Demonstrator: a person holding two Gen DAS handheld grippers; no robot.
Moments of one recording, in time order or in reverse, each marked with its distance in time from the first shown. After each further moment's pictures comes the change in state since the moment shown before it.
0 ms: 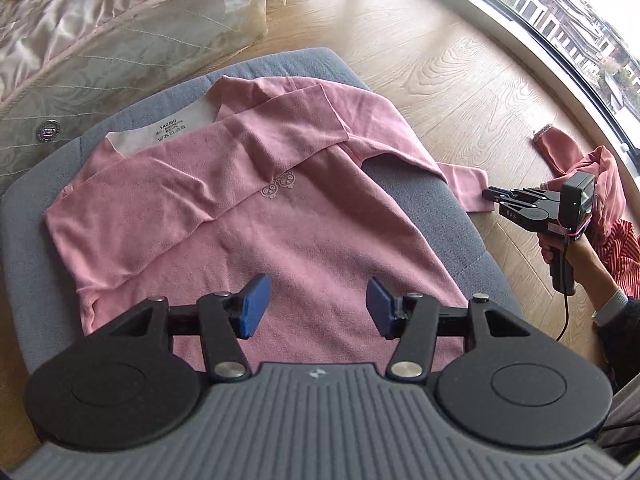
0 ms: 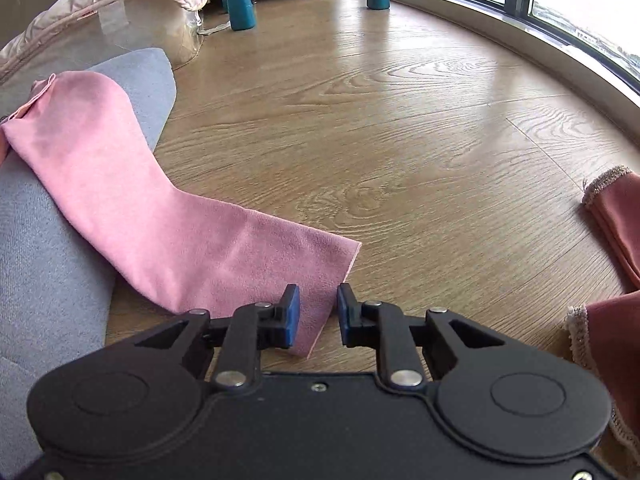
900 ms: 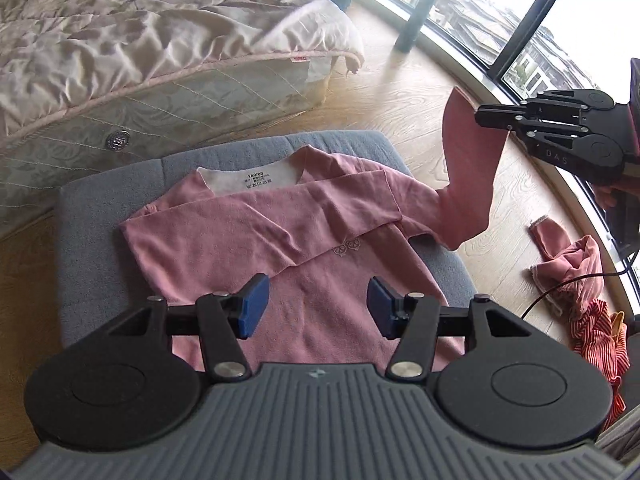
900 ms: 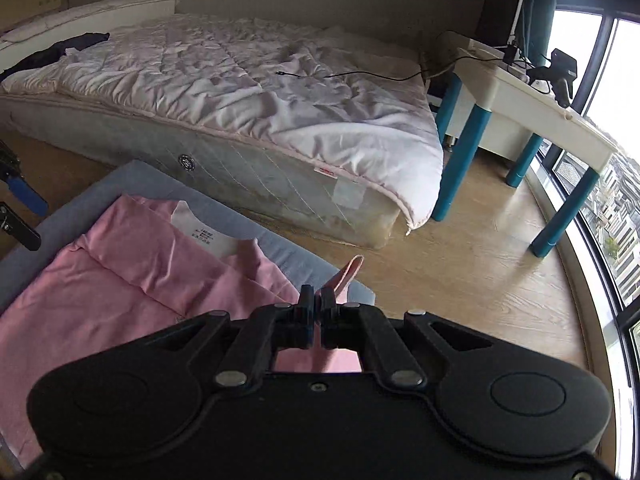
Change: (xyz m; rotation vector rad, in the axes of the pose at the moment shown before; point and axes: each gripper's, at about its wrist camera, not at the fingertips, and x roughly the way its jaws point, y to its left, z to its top) left arm -0.092 0.104 -0.005 -0.176 -0.186 -0.043; right arm -0.163 0.238 0.228 -0.635 -0.162 0.240
